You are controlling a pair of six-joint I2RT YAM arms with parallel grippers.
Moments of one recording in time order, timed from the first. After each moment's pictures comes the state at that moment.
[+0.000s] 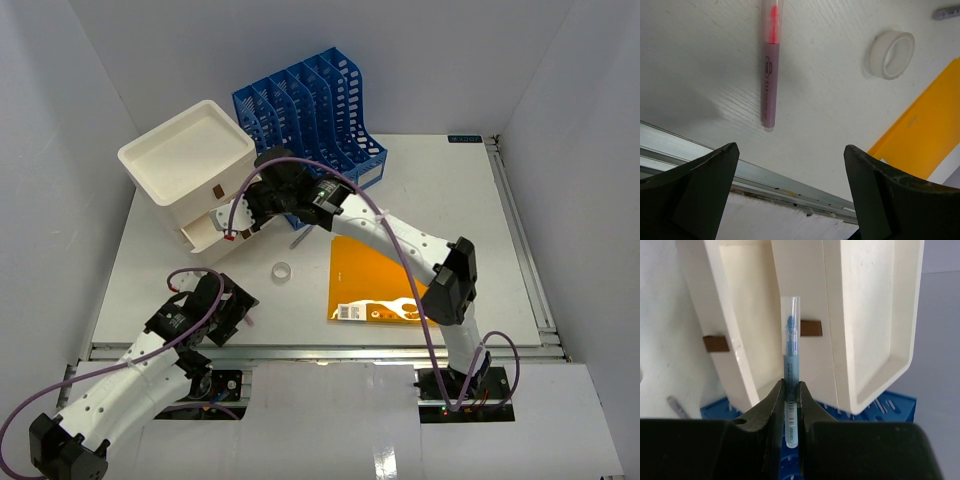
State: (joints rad) left arm -0.58 0.62 0.46 -0.85 -0.20 -1.38; right arm 1.02 2.01 2.10 -0.63 -0.23 -1.27
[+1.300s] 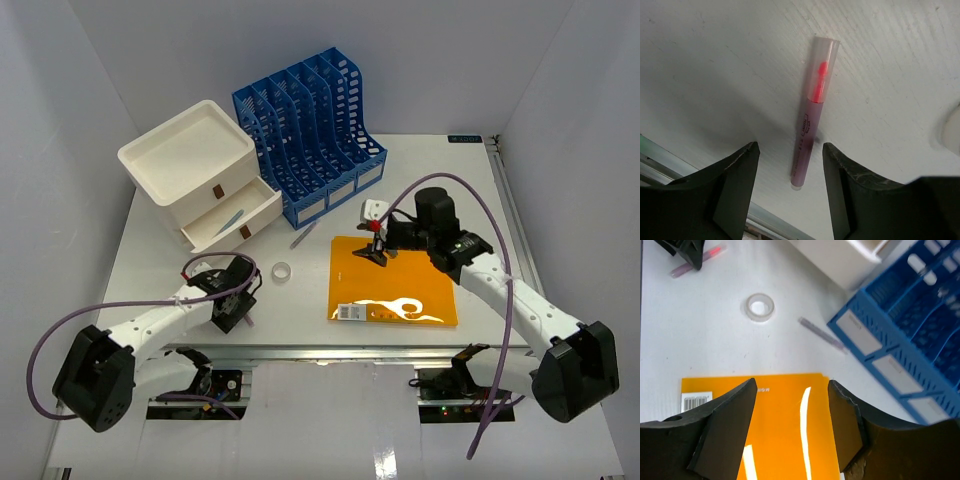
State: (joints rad) left arm -0.58 1.09 0.53 -0.77 -0.37 -1.40; right arm 0.56 1.18 0.93 -0.20 -0.69 -0.68
